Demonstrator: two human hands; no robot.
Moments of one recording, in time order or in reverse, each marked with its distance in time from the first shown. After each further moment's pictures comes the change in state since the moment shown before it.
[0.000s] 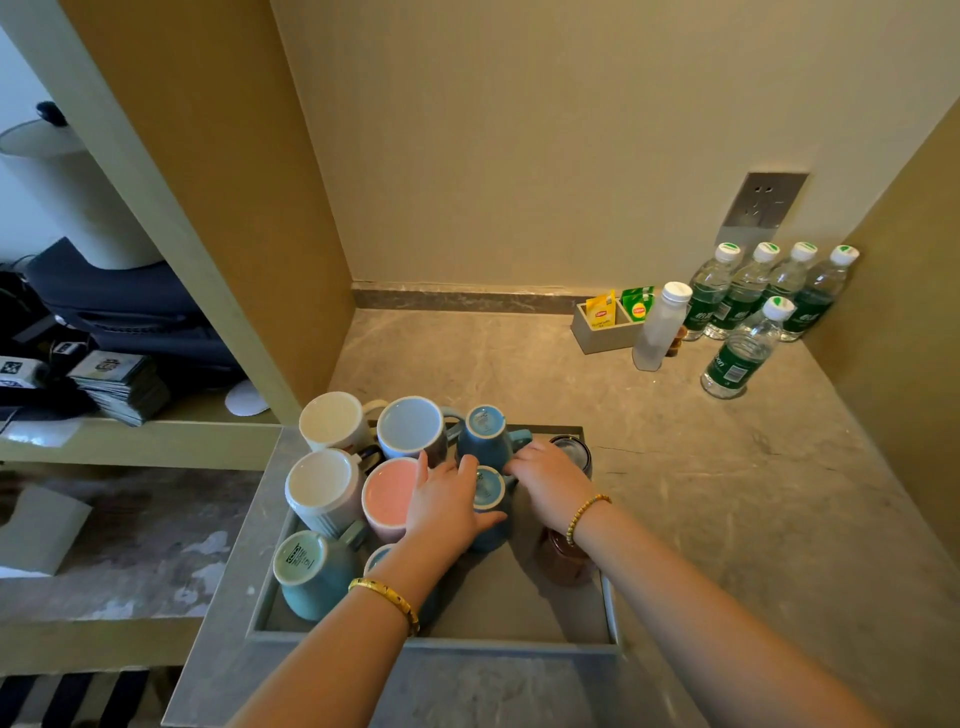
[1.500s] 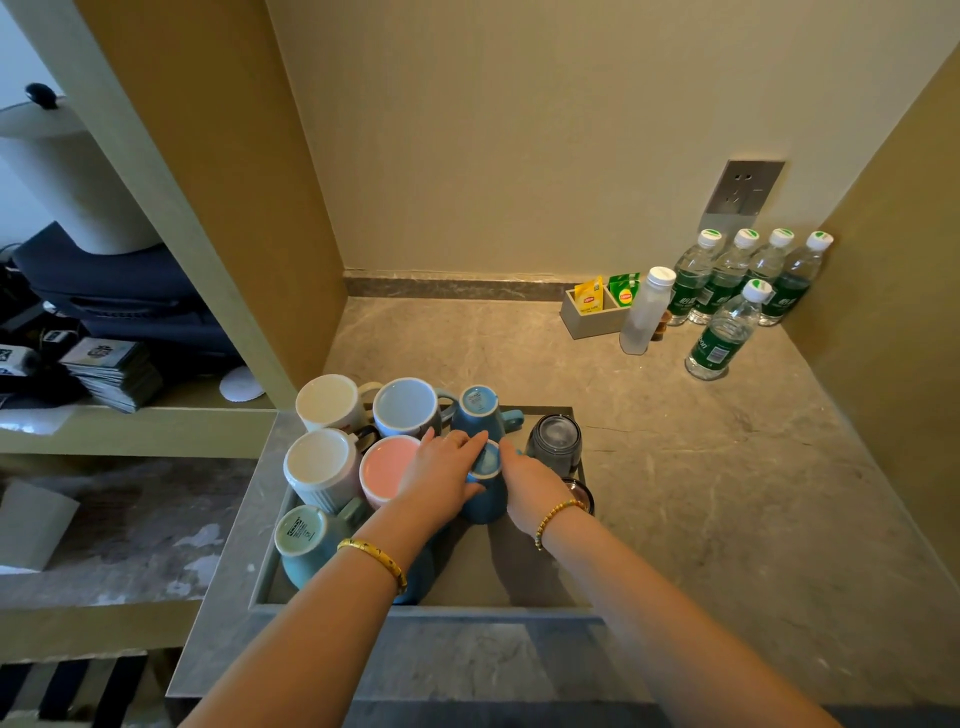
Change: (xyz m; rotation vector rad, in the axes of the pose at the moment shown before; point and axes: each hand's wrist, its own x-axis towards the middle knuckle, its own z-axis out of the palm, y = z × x) left_hand -0.003 -0.009 -0.007 0.032 -0.020 0.174; right_hand -0.024 -0.049 0.001 0.296 -0.080 0.370
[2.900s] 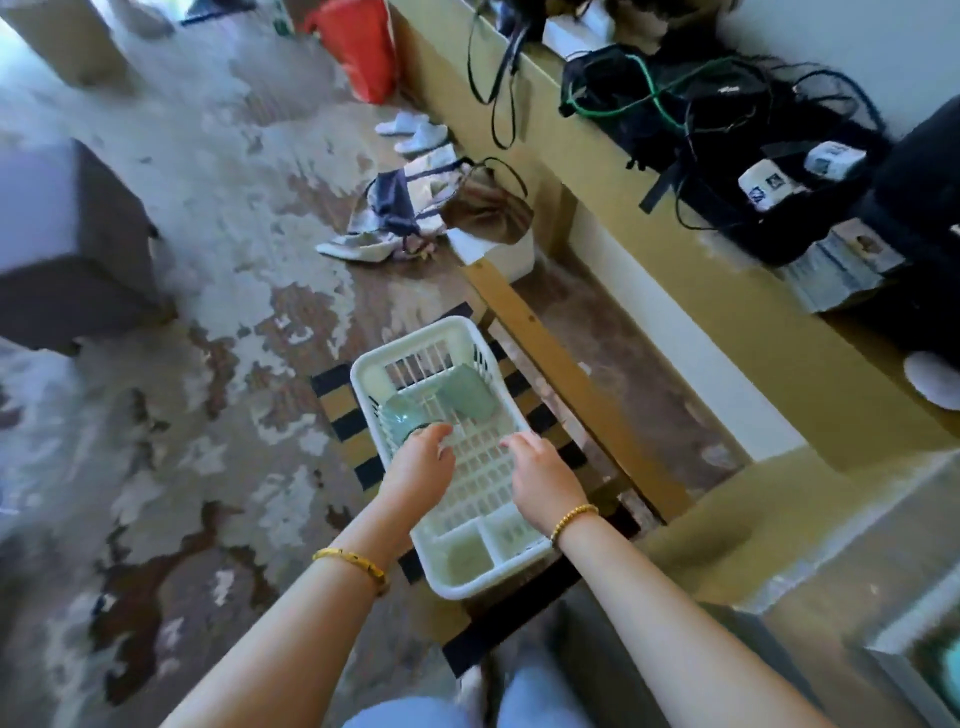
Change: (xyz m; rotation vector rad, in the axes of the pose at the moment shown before) left_hand -0.533 -0.388 0.095 -0.799 0.359 -1.367; right_hand -0.073 -0.521 0.347 -0.107 -0.468 -0.873
